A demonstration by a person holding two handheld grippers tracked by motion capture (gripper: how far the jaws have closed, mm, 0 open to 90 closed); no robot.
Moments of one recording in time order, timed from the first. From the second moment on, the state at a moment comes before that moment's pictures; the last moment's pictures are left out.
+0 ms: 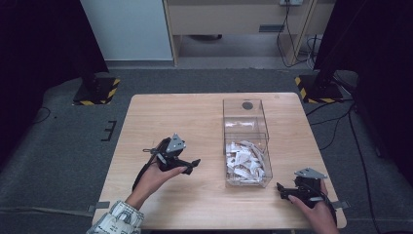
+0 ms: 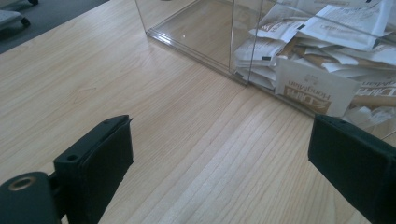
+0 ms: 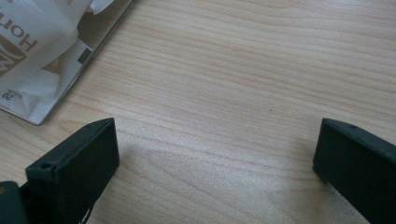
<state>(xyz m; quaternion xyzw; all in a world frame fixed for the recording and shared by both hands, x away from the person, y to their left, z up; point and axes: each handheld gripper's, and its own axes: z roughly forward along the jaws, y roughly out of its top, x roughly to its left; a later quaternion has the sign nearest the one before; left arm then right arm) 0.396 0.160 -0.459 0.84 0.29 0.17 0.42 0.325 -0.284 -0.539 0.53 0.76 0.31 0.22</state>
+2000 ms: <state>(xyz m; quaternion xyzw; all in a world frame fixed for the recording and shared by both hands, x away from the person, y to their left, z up) 0.392 0.011 -0.432 0.89 0.18 0.11 0.41 0.325 -0.284 -0.539 0.53 0.76 0.31 0.22</state>
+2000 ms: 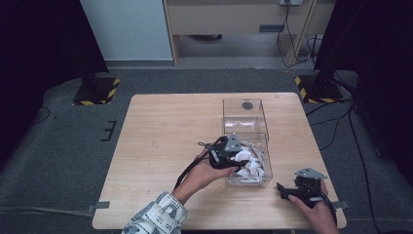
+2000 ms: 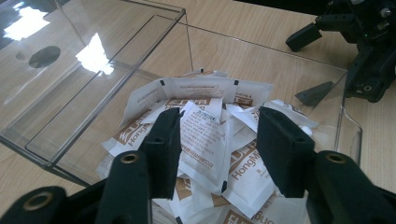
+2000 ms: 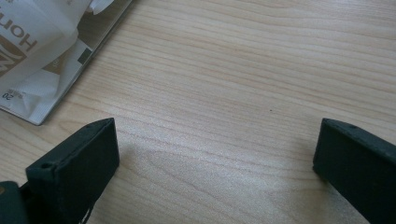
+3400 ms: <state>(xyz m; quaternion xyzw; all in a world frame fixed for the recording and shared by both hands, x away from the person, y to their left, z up) 0.403 0.014 -0.429 0.88 0.20 0.08 0.42 0.325 -0.284 -0.539 0.53 0.75 0.31 0.22</state>
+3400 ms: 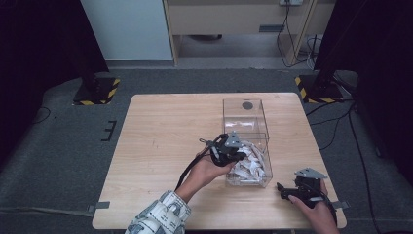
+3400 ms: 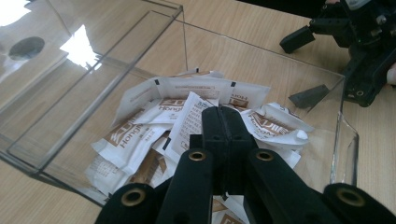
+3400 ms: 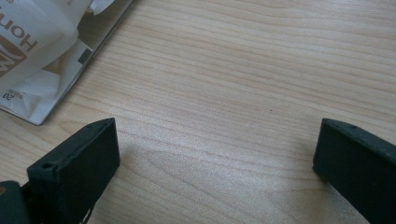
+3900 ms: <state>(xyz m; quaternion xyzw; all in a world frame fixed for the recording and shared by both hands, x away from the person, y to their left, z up) 0.405 0.026 -0.414 0.87 0.20 0.08 0.44 0.325 -0.284 -0.539 0.53 0.75 0.31 0.22</state>
